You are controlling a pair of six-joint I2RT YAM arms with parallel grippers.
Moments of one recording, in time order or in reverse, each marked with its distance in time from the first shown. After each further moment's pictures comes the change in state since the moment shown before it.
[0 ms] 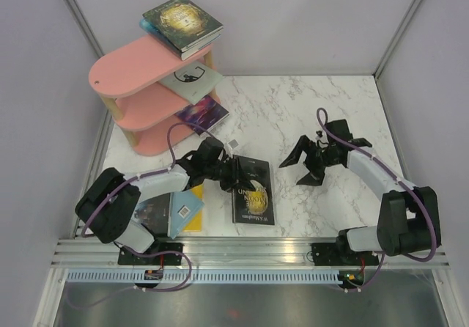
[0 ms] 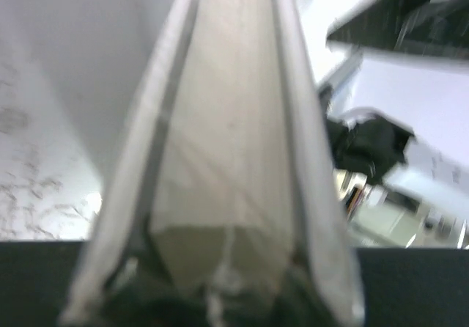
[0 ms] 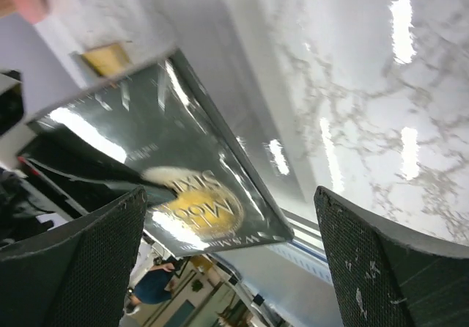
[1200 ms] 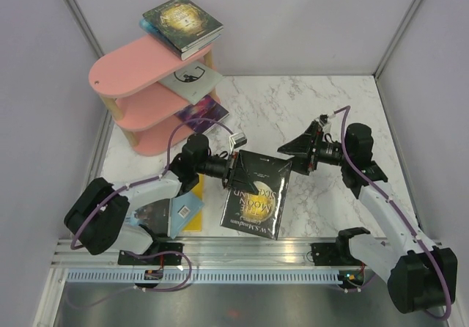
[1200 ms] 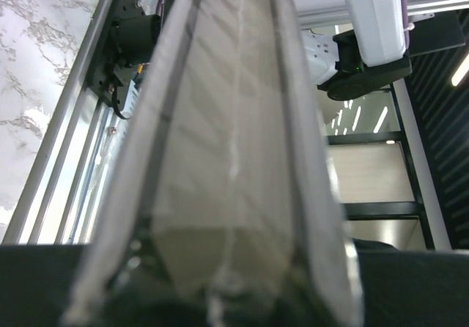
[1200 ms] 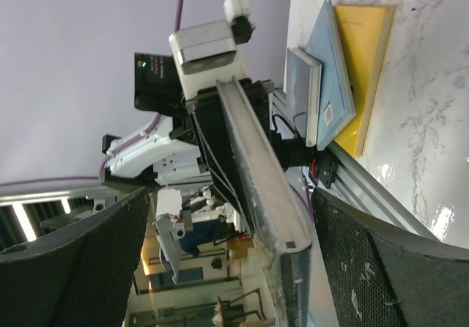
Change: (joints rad) left arm 0.023 -0.144 -0.079 0.510 0.536 -0.196; right arm 0.011 -0.383 -0.166 0.676 -0.407 0.482
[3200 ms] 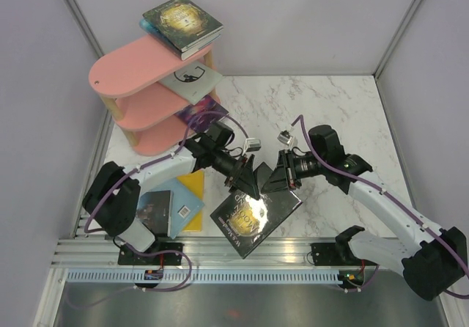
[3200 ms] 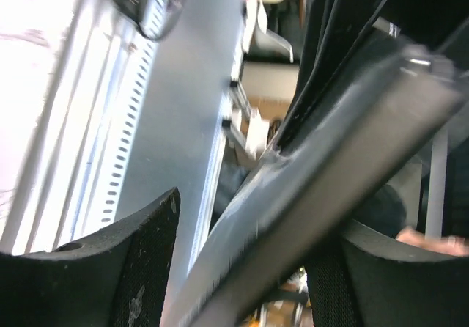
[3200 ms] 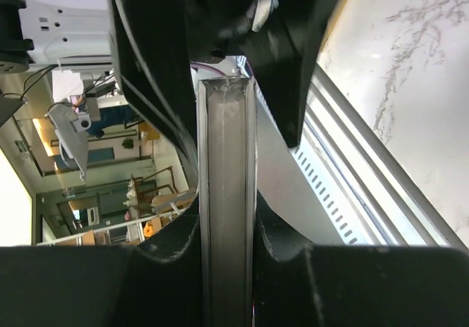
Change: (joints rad) left arm -0.039 0.200 0.376 -0.922 0.160 0.632; right arm 0.352 0.077 0.180 -0.470 0.029 -0.471
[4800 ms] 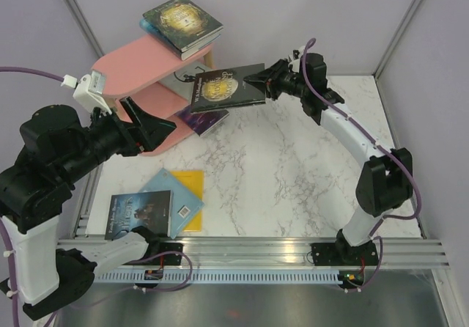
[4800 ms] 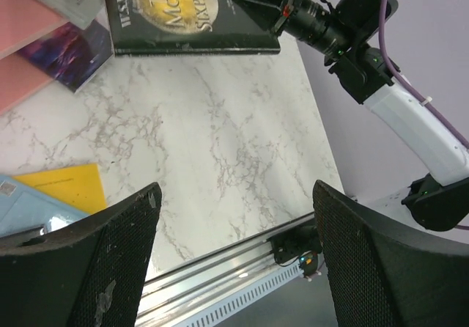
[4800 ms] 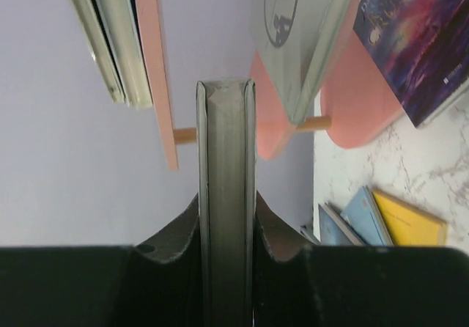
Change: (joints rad) left arm 0.180 -0.552 0.952 -0.865 -1.262 -0.061; right arm -0.161 0.632 0.653 0.451 0.421 0.595
